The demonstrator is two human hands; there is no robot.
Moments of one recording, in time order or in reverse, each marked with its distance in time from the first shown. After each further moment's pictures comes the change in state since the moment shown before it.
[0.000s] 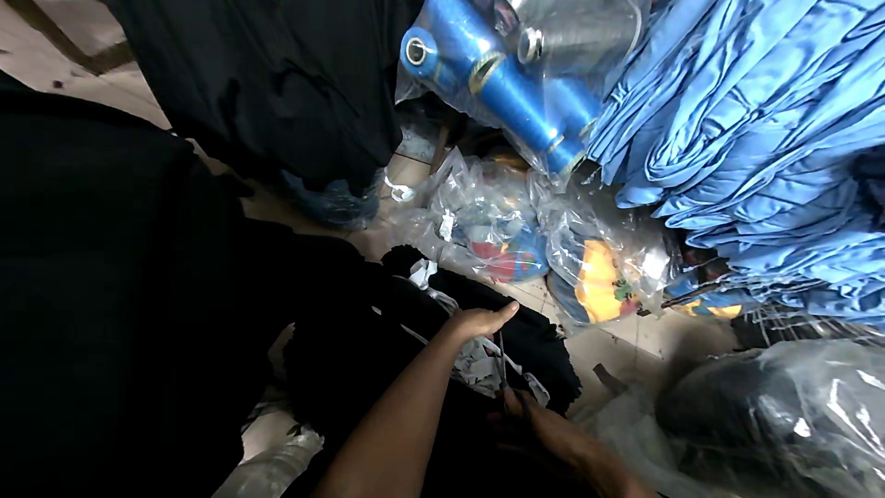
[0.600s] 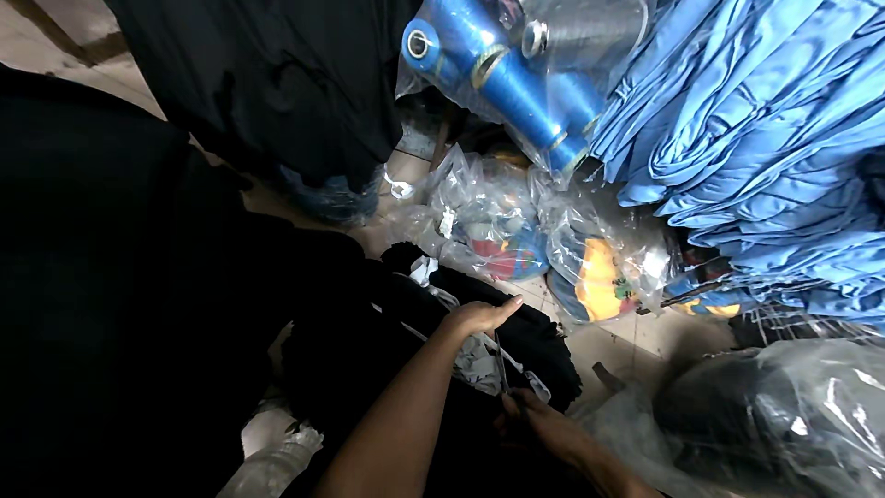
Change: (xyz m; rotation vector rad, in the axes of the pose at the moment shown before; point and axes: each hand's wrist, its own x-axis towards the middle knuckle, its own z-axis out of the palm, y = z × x) left_hand -0.007 0.005 -0.008 0.042 0.008 0.001; right_hand -0.004 -0.005 0.003 -0.094 0.090 0.016
